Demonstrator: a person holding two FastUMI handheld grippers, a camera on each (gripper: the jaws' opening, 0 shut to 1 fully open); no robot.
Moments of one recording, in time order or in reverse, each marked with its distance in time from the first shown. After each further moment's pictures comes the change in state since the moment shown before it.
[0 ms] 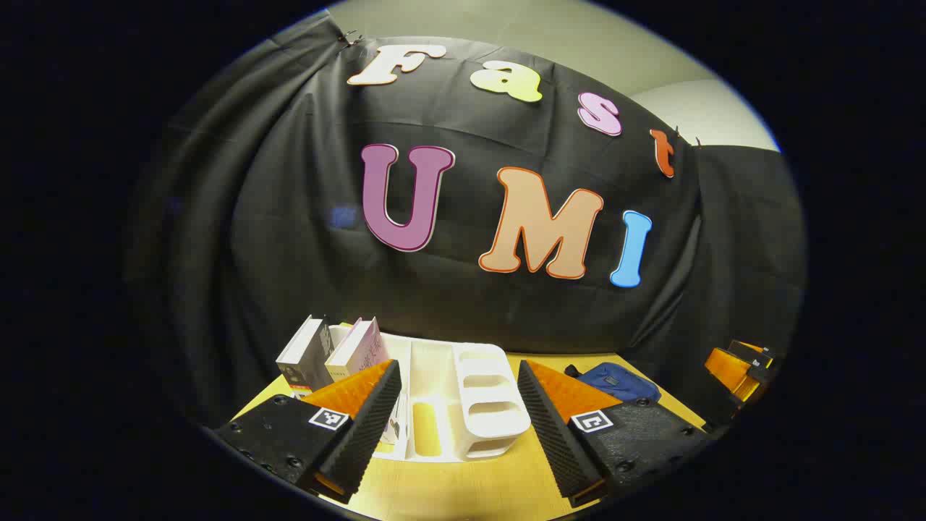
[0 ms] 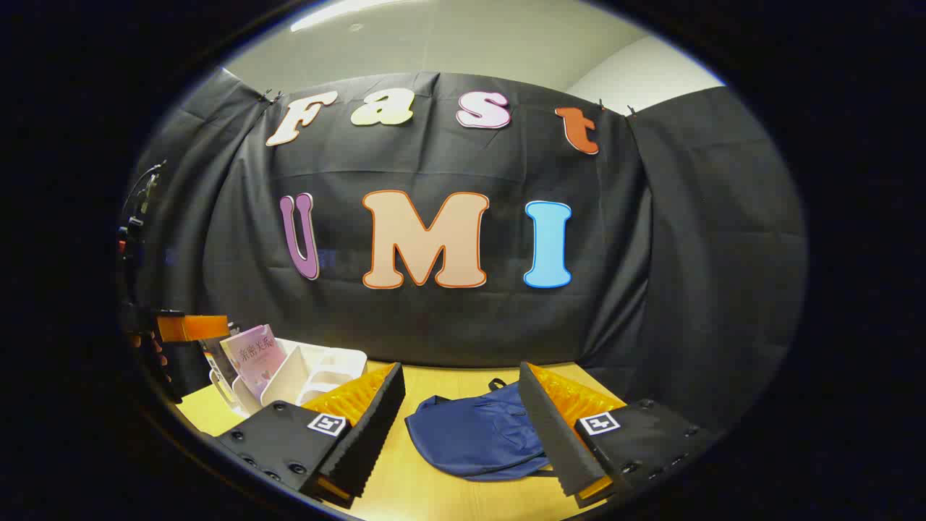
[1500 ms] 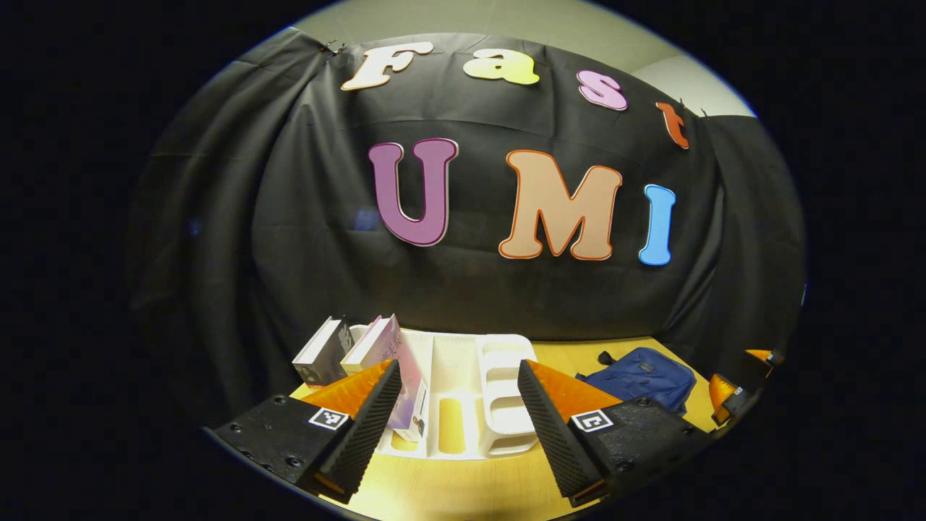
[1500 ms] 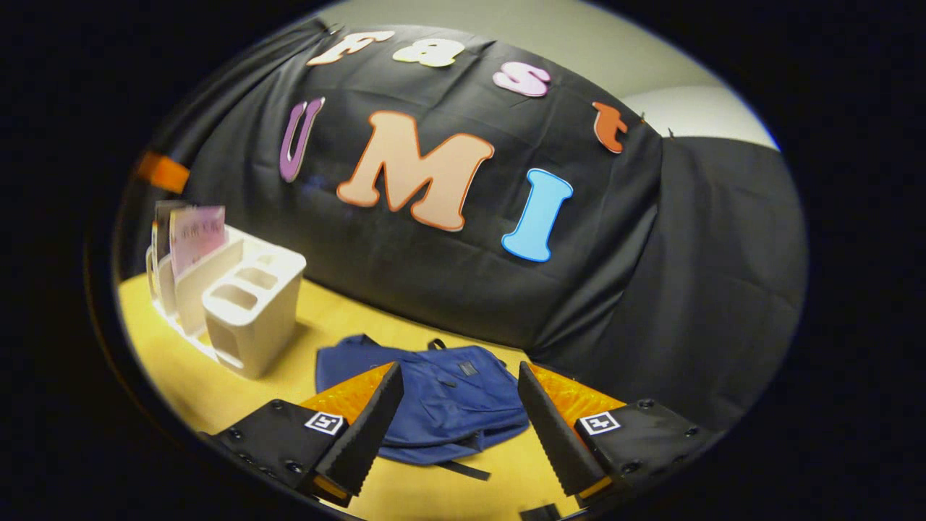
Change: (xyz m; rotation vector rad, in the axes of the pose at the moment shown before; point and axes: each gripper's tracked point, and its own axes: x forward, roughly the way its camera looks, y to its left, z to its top) left arm 0.005 0.008 -0.016 0.112 0.047 0.146; right arm 0.043 -0.076 -0.114 -0.417 0.139 -0.103
